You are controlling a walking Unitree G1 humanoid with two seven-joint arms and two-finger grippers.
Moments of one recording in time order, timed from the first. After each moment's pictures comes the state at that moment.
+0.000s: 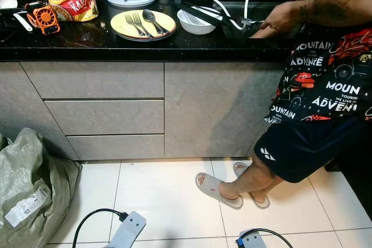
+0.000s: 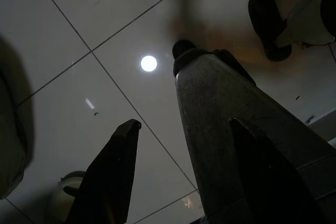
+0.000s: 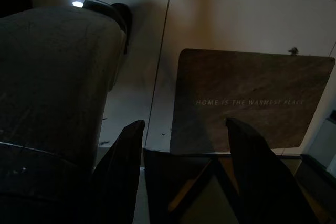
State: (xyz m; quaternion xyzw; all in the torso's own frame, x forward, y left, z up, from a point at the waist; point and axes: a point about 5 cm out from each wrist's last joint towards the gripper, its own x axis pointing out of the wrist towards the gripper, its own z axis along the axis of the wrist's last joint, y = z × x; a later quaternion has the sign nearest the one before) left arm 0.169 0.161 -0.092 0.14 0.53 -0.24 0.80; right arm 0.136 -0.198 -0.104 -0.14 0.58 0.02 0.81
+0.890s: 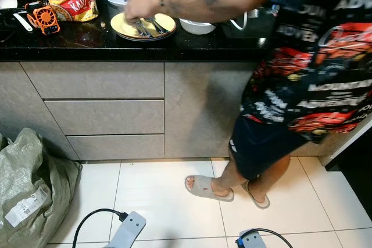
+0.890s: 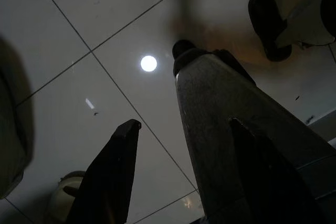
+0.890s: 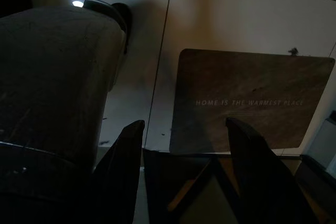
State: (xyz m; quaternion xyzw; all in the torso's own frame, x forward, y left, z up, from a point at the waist) left arm 0.168 0.162 -0.092 0.14 0.53 -0.24 0.80; right arm 0.136 -0.198 -0.104 -0.14 0.58 0.02 0.81
